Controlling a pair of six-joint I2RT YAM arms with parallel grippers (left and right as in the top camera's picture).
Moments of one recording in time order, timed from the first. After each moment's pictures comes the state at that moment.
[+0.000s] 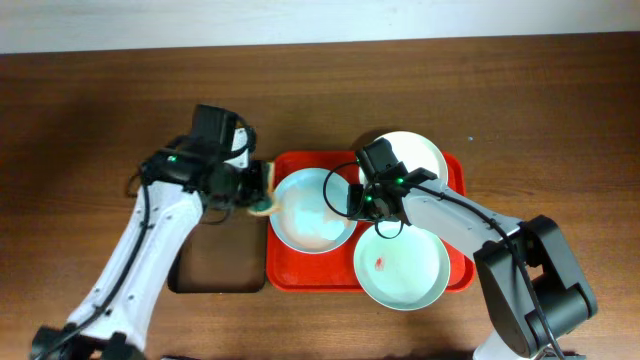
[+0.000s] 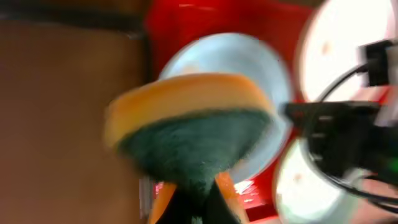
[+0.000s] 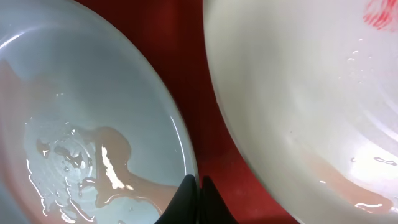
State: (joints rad) left arm -0.24 1.52 1.26 -0.96 0.24 -0.33; right arm 0.46 1.81 1.03 -0.44 -0.16 0.55
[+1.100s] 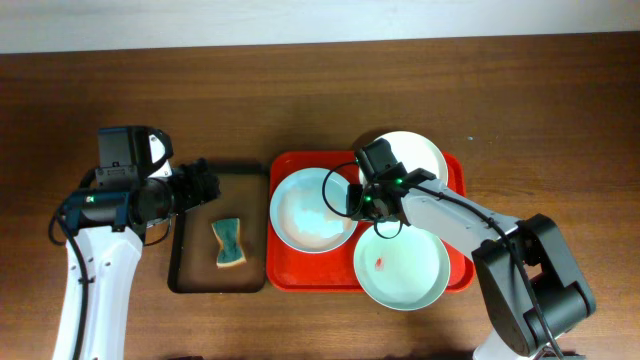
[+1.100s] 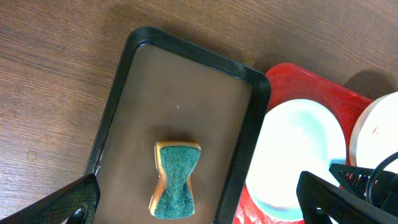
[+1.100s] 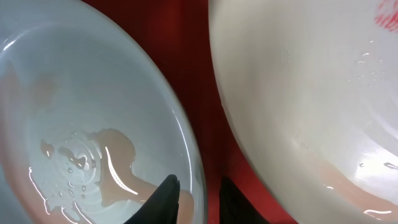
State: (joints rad) left arm 0.07 1.31 1.16 -0.94 0.16 -0.31; right arm 0.47 1.81 1.03 -0.43 -0.16 0.55
